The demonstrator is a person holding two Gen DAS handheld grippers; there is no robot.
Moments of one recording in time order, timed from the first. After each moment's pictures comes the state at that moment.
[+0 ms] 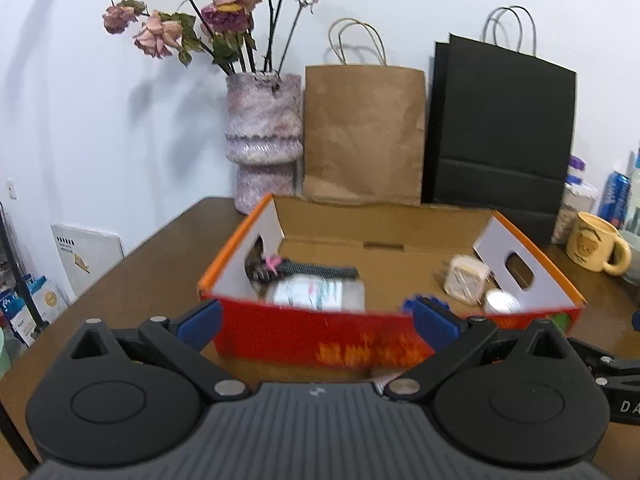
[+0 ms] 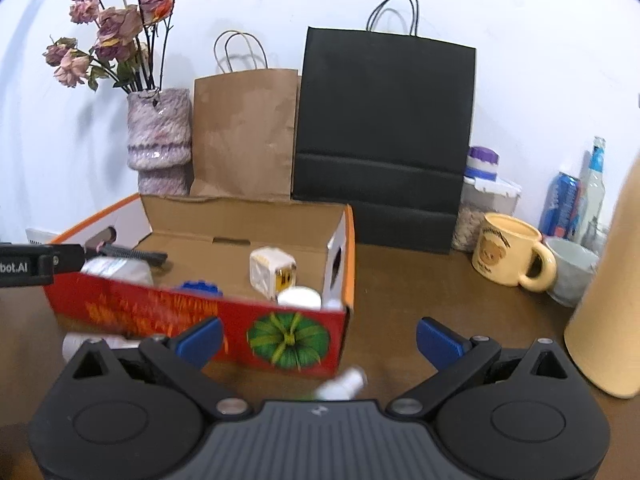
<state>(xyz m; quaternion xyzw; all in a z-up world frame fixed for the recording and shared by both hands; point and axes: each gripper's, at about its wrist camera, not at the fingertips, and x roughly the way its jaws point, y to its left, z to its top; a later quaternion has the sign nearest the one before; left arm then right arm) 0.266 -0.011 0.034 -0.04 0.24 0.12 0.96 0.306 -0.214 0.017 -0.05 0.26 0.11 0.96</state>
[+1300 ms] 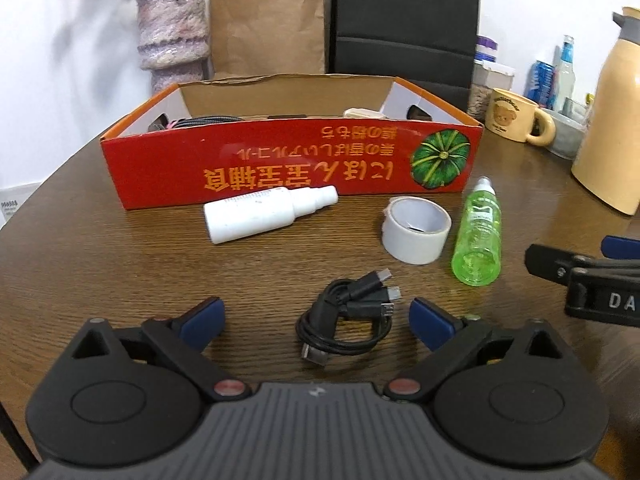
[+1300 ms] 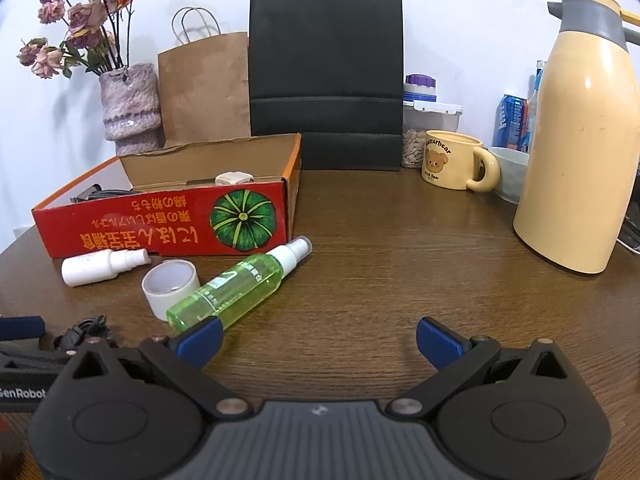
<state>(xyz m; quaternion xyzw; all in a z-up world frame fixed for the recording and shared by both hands) 0.219 -0.071 -0.025 -0.01 0.35 0.01 0.94 0.242 -0.264 -0.013 -0.01 0.31 0.07 0.95</state>
